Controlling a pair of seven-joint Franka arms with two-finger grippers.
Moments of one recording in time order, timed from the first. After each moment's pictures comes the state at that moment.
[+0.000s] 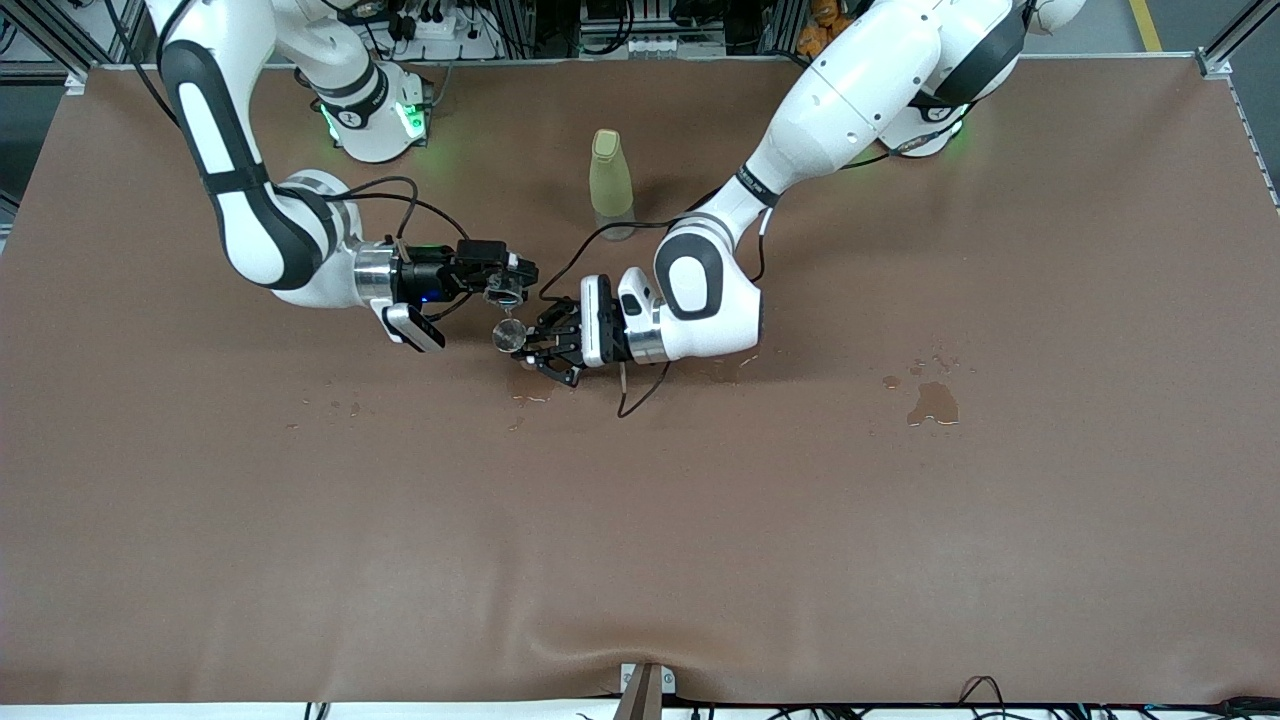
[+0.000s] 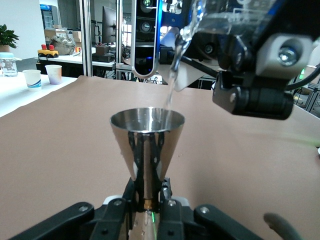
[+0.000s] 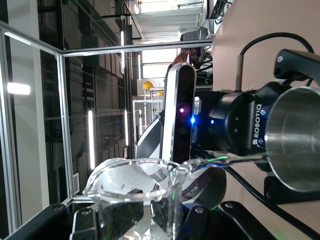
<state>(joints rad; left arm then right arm) -0.60 0.90 -0.29 -1.39 -1.77 2.49 2.24 0.49 0.21 -0.23 -2.34 1.90 1.63 -0.96</state>
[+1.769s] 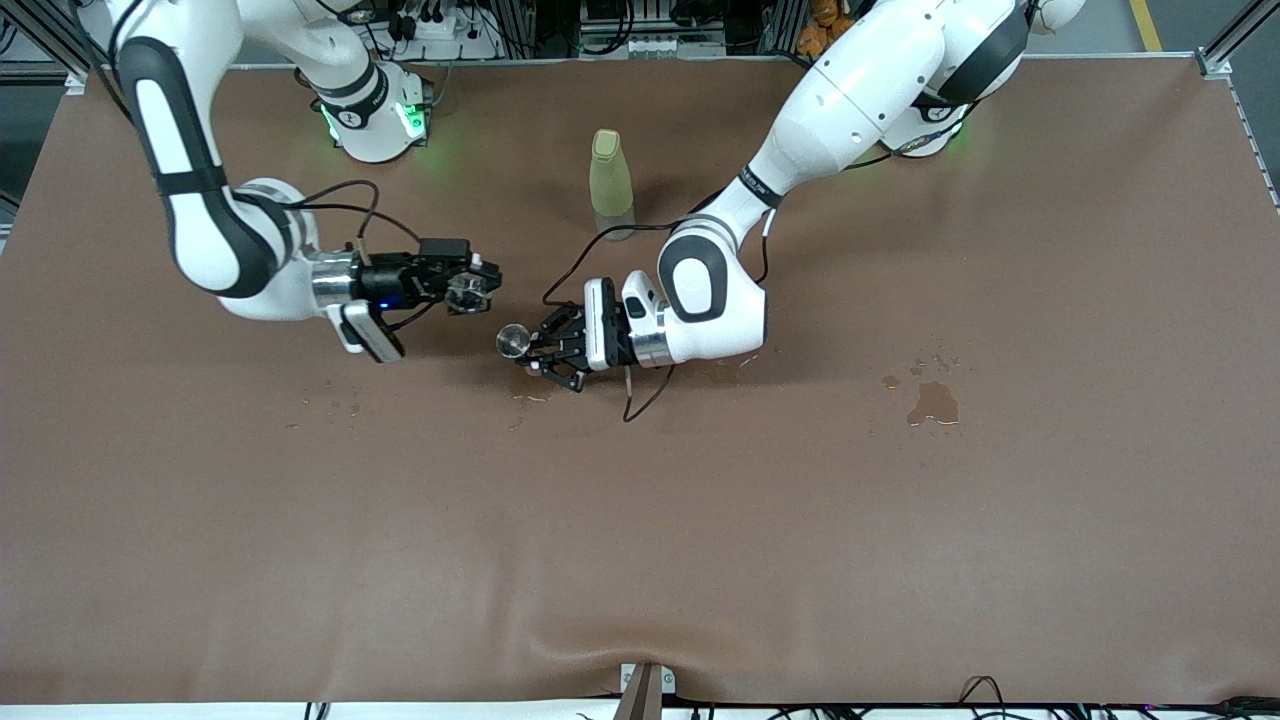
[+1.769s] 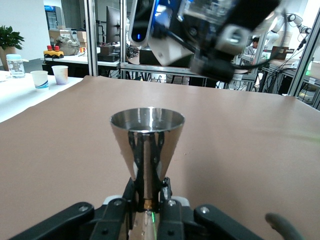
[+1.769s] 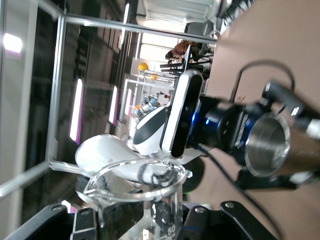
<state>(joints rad) -0.59 0.88 -0.29 -1.40 -1.77 2.51 2.25 0.43 0.21 -0.33 -2.28 1.68 1.57 -1.22</state>
